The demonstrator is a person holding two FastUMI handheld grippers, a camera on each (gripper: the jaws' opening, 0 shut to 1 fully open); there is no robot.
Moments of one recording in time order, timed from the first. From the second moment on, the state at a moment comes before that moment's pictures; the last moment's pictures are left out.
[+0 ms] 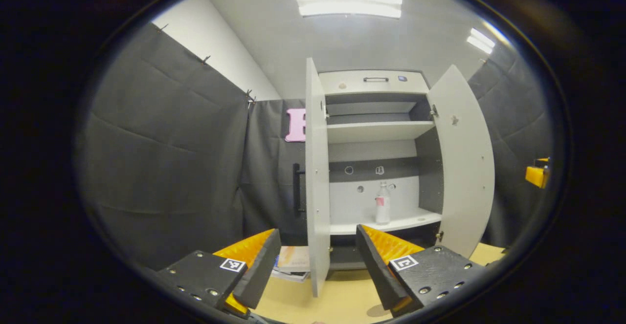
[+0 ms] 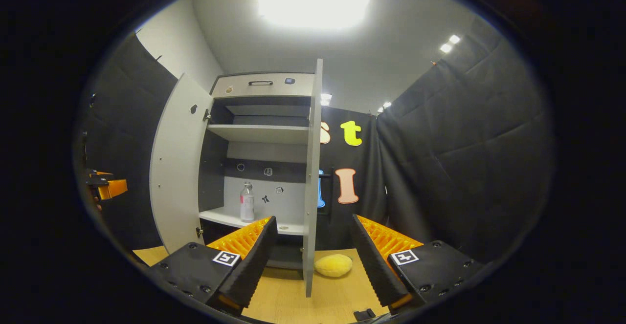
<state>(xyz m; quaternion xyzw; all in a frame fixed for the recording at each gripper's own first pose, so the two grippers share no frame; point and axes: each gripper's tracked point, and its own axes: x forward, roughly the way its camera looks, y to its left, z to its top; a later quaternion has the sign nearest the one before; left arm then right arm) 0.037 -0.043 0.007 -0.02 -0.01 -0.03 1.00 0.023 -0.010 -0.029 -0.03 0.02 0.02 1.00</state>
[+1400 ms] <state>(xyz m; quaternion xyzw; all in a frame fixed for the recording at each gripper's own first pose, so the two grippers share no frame) 0.339 -0.284 -0.047 -0.04 0.02 -0.19 0.98 0.050 -0.080 -0.066 -0.01 0.03 -0.08 1.00</state>
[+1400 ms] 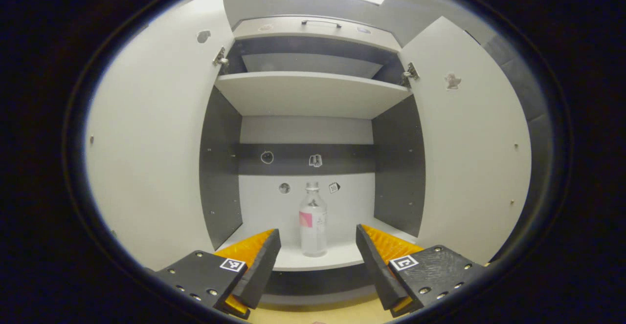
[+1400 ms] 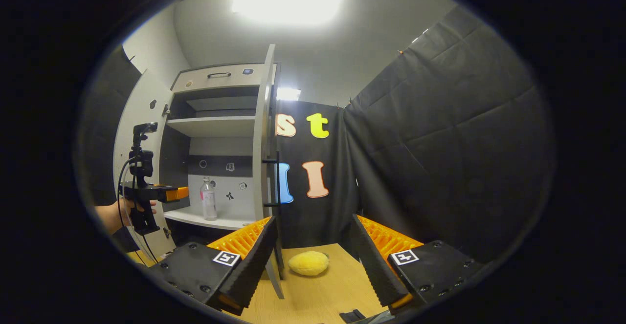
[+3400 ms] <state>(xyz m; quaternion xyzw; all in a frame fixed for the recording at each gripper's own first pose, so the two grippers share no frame) 0.427 -0.307 -0.093 -0.05 0.04 -0.20 0.98 0.043 -0.063 -0.094 -0.01 0.07 -0.09 0.99</state>
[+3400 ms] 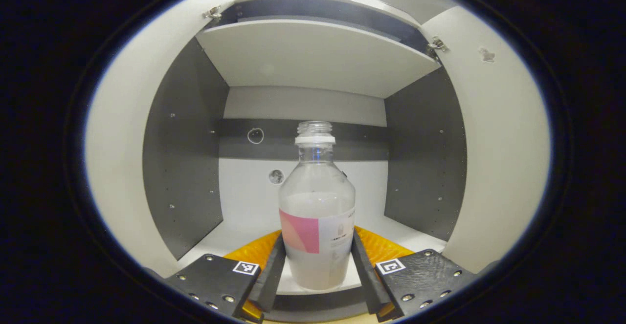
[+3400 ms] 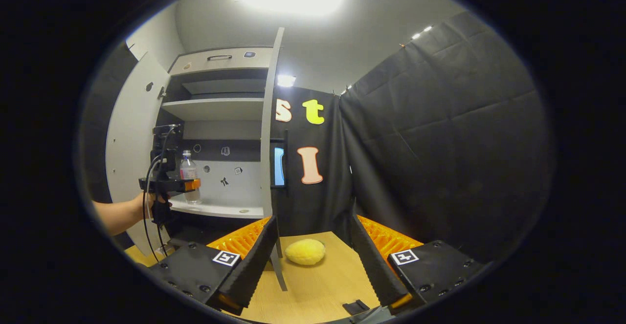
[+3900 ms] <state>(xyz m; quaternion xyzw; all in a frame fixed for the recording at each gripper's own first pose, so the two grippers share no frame) 0.337 -0.285 -0.107 -0.05 0.05 -0.18 0.98 0.016 -0.068 -0.096 -0.01 0.08 -0.03 1.00</state>
